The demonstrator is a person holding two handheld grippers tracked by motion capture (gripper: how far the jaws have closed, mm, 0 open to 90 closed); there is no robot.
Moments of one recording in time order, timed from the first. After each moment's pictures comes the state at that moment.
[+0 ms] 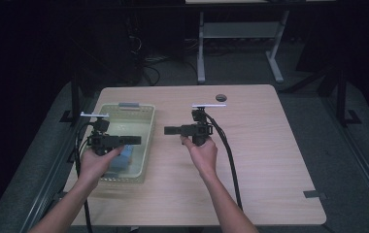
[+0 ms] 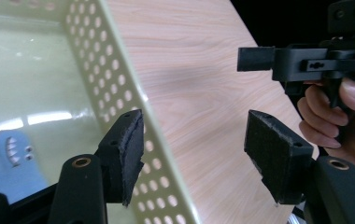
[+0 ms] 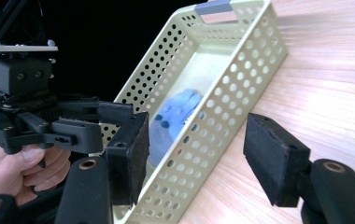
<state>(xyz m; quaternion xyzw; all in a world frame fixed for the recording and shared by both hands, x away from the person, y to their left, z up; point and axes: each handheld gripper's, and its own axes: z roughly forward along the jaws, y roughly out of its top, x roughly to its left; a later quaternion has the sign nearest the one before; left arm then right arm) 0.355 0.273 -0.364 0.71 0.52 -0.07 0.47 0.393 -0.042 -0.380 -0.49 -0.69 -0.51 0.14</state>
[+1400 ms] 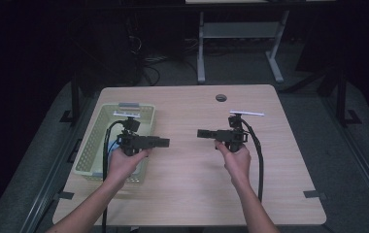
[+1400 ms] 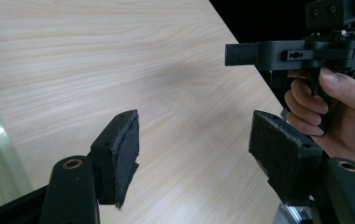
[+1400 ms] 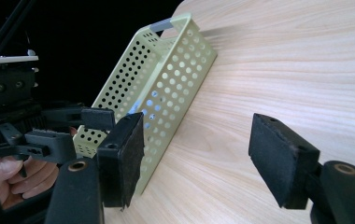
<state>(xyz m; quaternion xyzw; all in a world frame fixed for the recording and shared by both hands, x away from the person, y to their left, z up) 0.356 0.196 -0.365 0.74 0.47 -0.09 0.47 0.373 -0.135 -0.393 -0.54 -0.65 -0.52 0.12</state>
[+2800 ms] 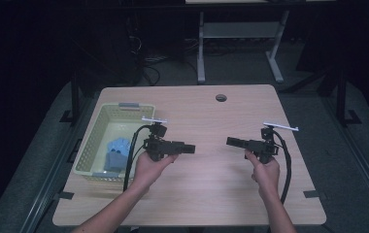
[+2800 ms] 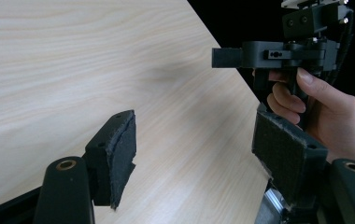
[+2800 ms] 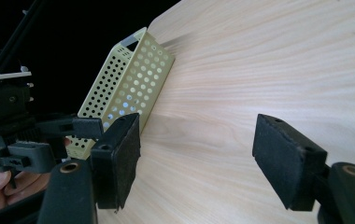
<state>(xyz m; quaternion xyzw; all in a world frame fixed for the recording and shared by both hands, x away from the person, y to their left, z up) 0.348 0.124 -0.380 0.75 0.44 -0.12 0.48 0.344 -0.219 -0.418 -0.58 -0.60 -0.53 0.11</state>
